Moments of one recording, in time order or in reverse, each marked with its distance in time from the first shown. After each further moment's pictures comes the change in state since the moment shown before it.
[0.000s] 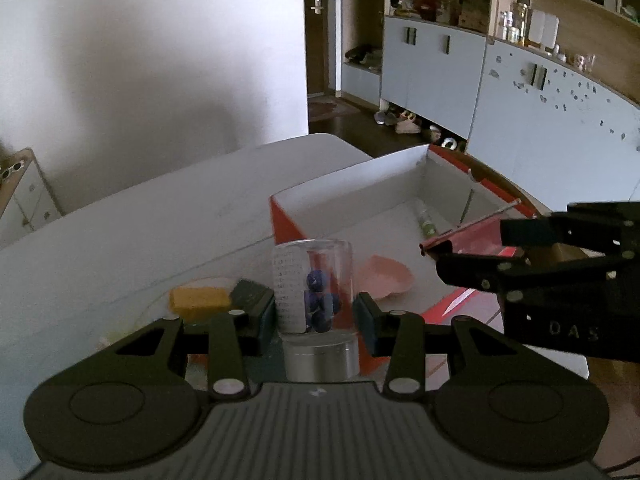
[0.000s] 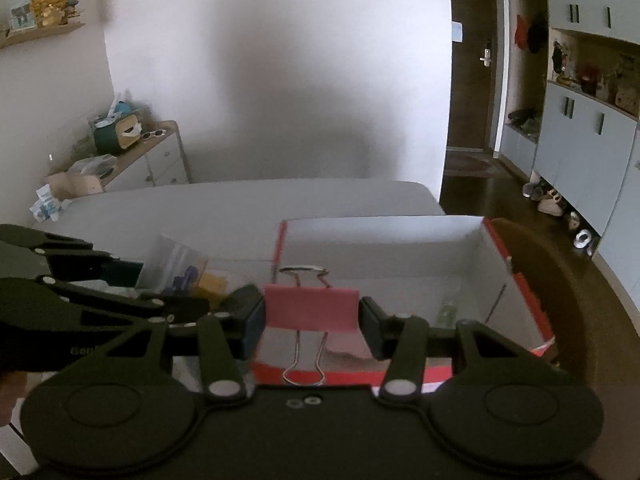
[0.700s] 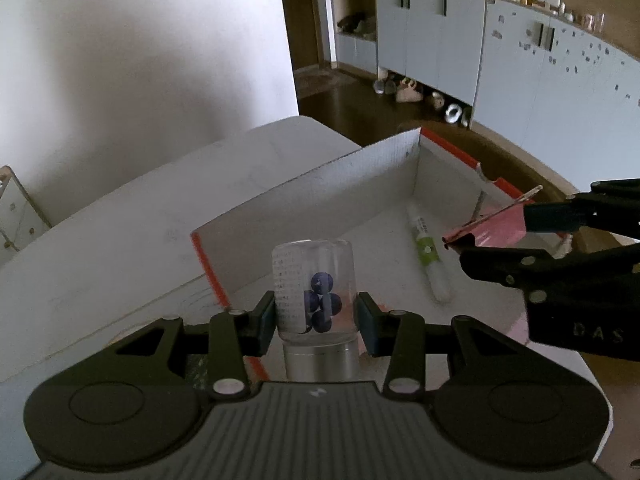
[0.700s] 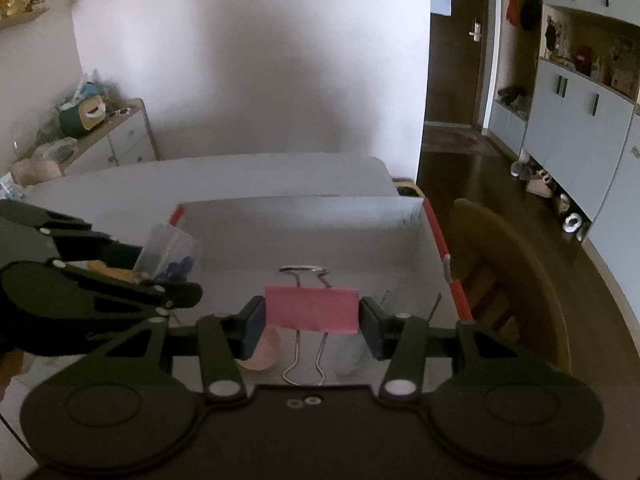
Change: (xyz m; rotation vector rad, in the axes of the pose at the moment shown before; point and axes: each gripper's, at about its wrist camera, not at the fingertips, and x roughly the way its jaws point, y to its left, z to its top) left arm 0.109 -0.058 0.054 0.067 0.102 0.038; right arm 0.060 -0.088 0.006 -0.003 0.094 -0.029
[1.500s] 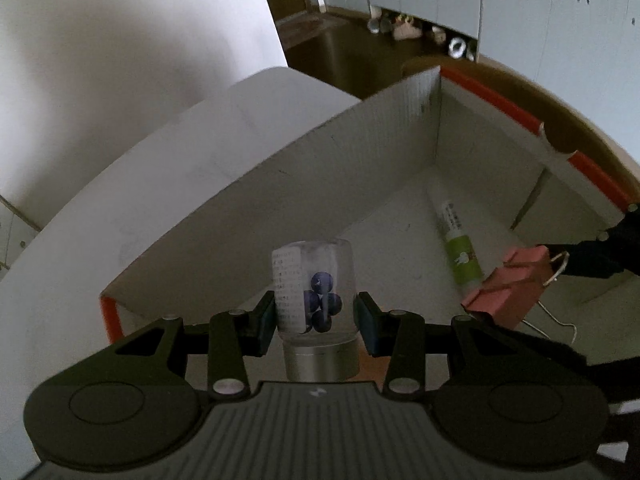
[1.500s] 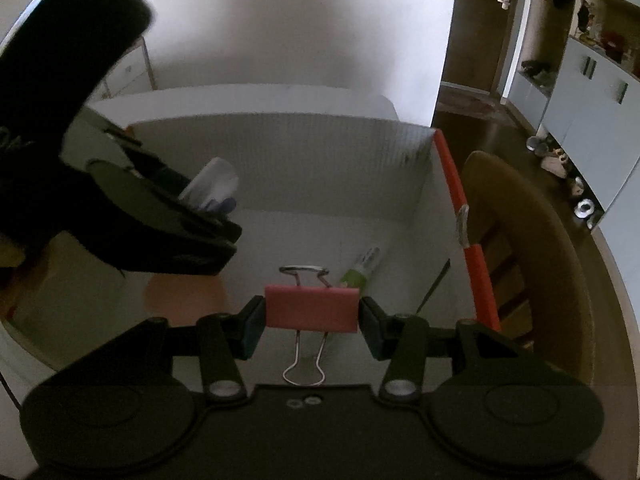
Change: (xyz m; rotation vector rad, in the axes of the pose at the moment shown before) left arm 0.111 -0.030 0.042 0.113 0.182 0.052; right arm 0.070 -0.019 -0.018 -0.098 0.161 0.016
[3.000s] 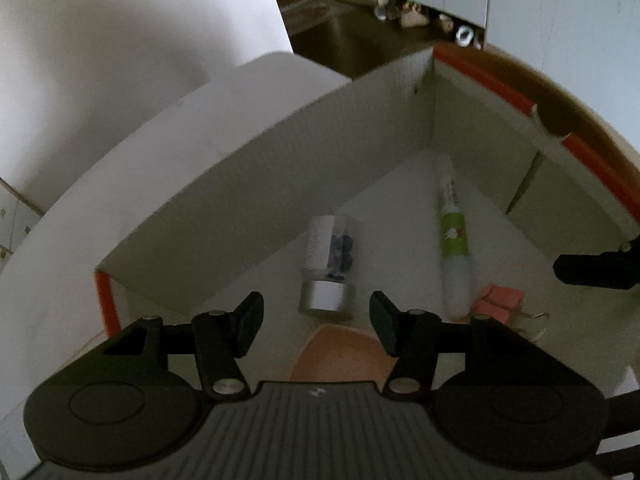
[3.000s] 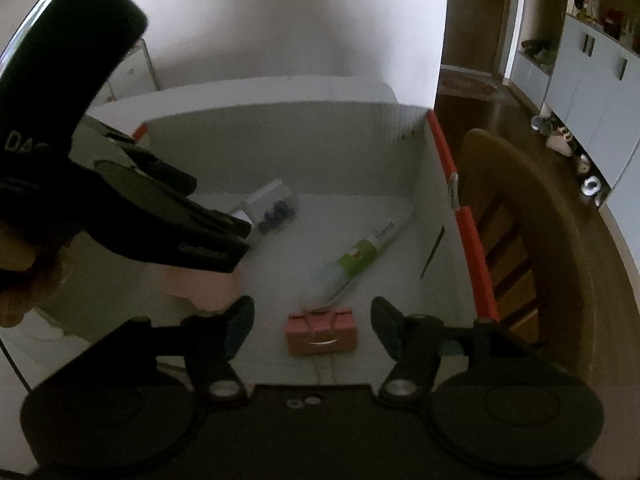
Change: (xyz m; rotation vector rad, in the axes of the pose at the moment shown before) left arm -0.017 -0.003 -0.021 -0.029 0.024 0.012; right arm -0.043 0.008 -0.009 0.064 0.011 0.045
